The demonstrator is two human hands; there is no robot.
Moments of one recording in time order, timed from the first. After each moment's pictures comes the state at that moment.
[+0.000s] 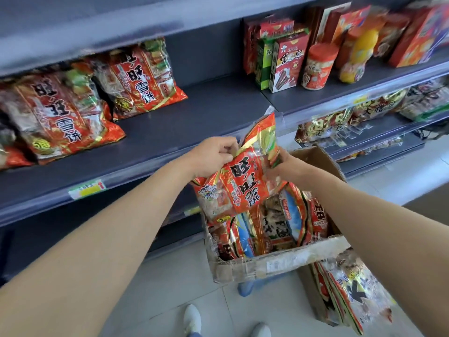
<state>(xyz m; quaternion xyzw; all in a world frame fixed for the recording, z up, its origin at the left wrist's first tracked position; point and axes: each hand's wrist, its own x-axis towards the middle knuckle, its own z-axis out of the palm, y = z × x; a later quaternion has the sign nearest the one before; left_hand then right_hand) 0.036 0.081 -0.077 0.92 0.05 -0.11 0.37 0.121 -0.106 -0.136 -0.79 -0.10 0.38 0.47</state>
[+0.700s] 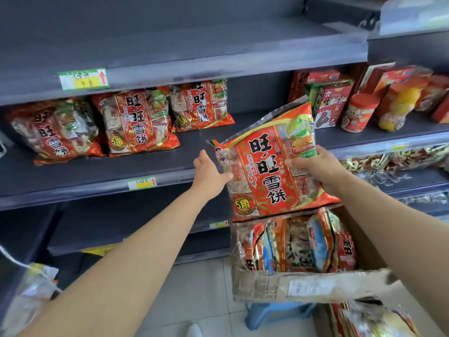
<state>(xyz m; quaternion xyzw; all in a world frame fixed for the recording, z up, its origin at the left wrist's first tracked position) -0.041 0.118 -0.069 0.83 0.37 0.08 0.41 0.104 -0.079 -0.062 -0.75 -0.11 0.28 0.58</state>
